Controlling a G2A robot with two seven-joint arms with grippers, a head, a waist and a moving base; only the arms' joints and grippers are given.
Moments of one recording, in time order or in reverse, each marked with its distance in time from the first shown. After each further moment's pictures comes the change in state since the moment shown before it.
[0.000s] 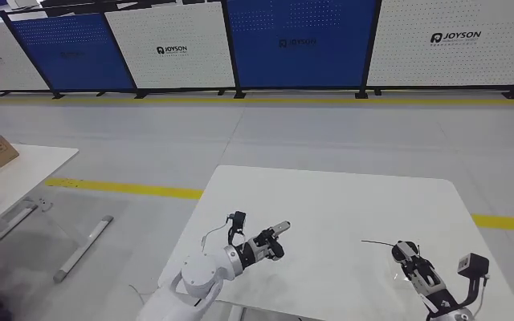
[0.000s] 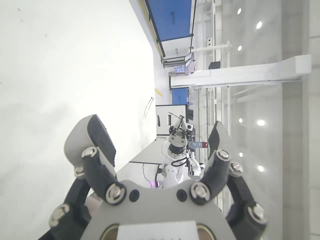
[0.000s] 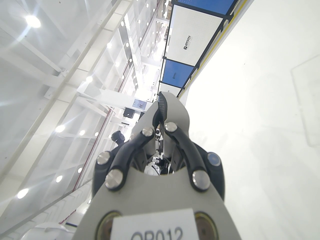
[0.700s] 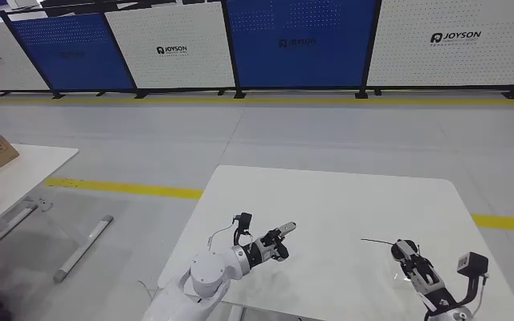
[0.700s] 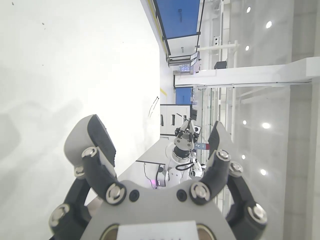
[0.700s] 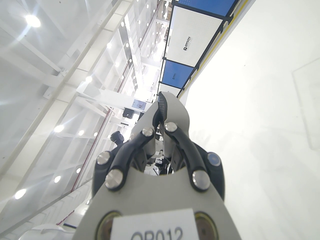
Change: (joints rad) left arm -0.026 -0.006 0.031 0.028 -0.010 0.018 0.043; right arm 0.010 -0.005 -0.020 -0.006 -0.009 -0.006 -0.023
